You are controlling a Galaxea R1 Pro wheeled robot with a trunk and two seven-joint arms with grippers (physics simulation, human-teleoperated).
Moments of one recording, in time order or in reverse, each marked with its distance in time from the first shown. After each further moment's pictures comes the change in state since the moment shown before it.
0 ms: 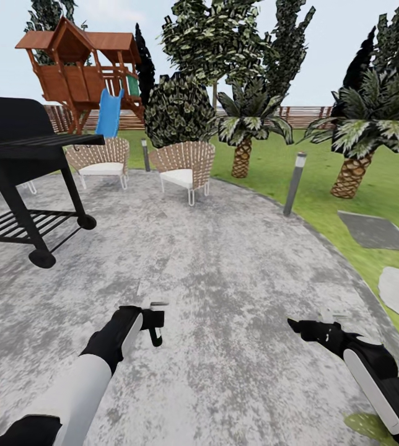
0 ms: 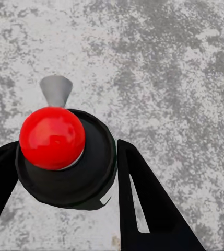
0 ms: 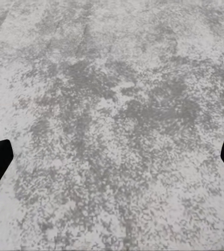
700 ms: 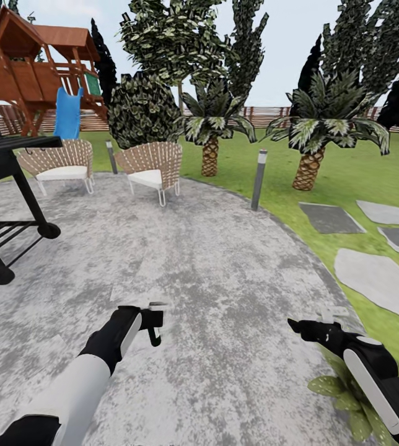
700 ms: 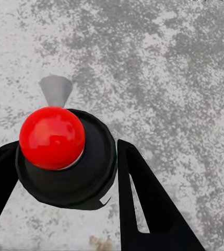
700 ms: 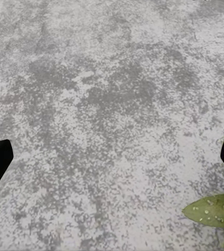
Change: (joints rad) left arm 0.000 0.006 0.000 -0.001 -0.002 -0.002 0.000; right arm 0.000 0.000 0.000 0.000 0.000 0.000 0.000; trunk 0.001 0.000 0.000
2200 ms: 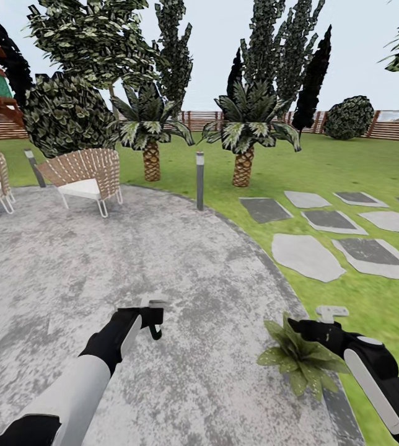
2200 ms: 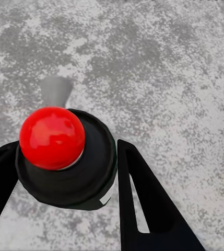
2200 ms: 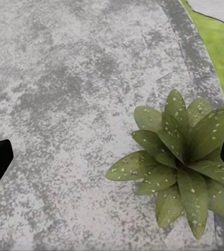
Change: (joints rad) left arm 0.000 0.000 0.002 0.021 -0.002 -0.105 0.000; right arm 0.000 -0.001 -0.002 -0.001 -0.004 0.001 0.001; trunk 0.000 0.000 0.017
